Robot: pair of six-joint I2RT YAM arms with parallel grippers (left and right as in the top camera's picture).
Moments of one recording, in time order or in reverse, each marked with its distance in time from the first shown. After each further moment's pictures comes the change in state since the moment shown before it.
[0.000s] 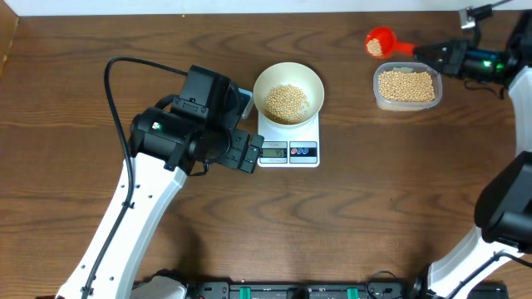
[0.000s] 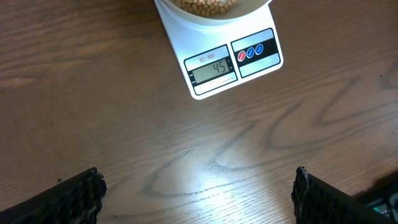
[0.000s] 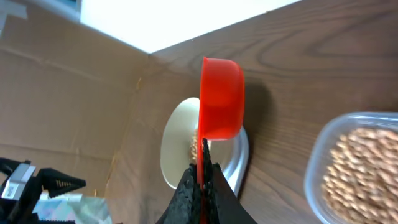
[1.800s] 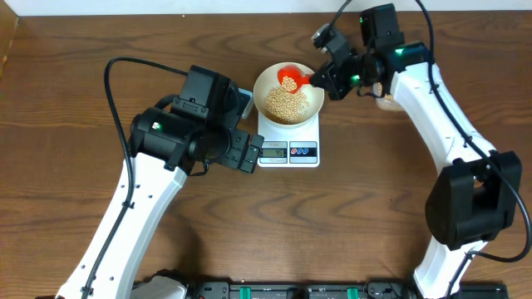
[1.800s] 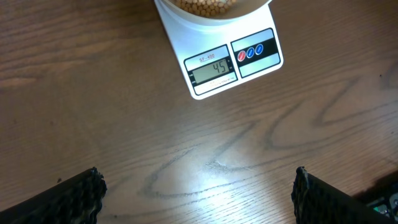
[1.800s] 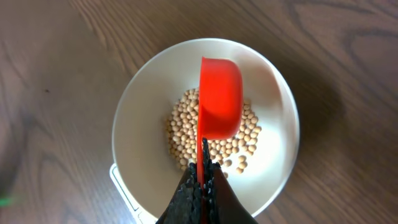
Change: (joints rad) left arm 0.000 0.000 0.000 0.000 0.000 0.000; right arm 0.567 0.002 0.000 0.028 0.582 -0.323
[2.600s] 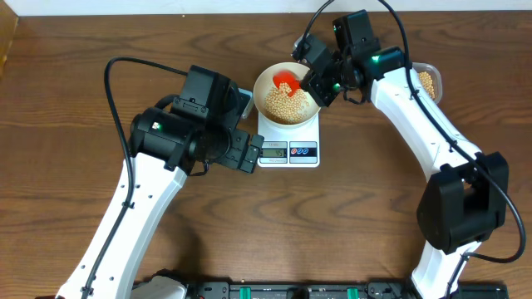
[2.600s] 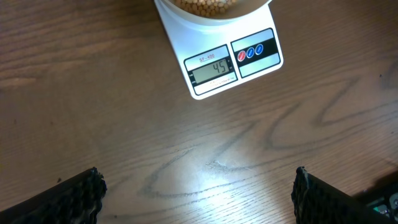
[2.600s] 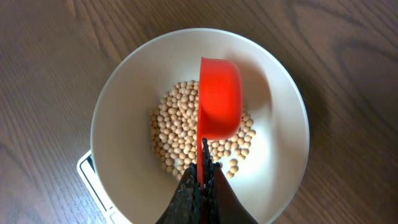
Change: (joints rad) left arm 0.000 0.000 0.000 0.000 0.000 0.000; right arm 0.089 -0.001 0.000 0.007 0.178 -0.069
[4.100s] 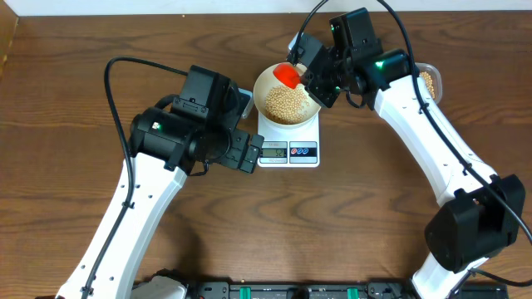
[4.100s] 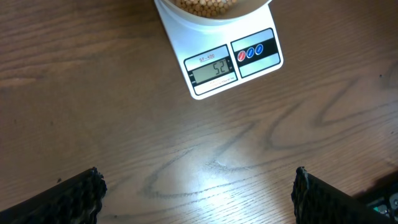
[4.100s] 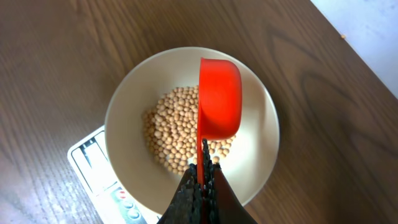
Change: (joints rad) left arm 0.000 0.000 0.000 0.000 0.000 0.000; right arm 0.046 -0.104 0.000 -0.034 0.102 -0.111
